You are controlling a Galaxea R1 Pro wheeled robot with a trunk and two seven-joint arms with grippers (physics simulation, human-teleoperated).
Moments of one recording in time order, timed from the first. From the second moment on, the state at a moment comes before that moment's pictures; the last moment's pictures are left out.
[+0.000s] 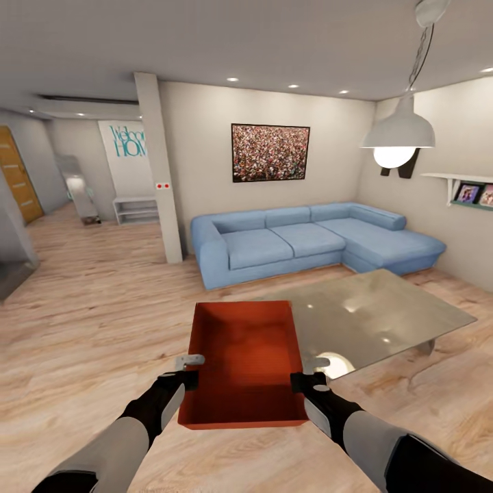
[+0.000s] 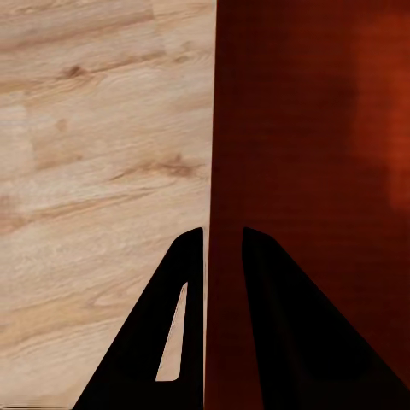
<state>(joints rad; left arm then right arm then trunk) -0.72 -0.10 -0.01 -0.39 0.04 0.28 0.16 -0.81 0.07 0.86 -0.12 -0.78 -0.07 -0.21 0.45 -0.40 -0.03</state>
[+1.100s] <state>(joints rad) -0.72 -0.10 -0.01 -0.39 0.04 0.28 0.15 -0.81 0.07 0.85 -0.12 -0.78 -0.07 -0.21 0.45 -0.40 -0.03</state>
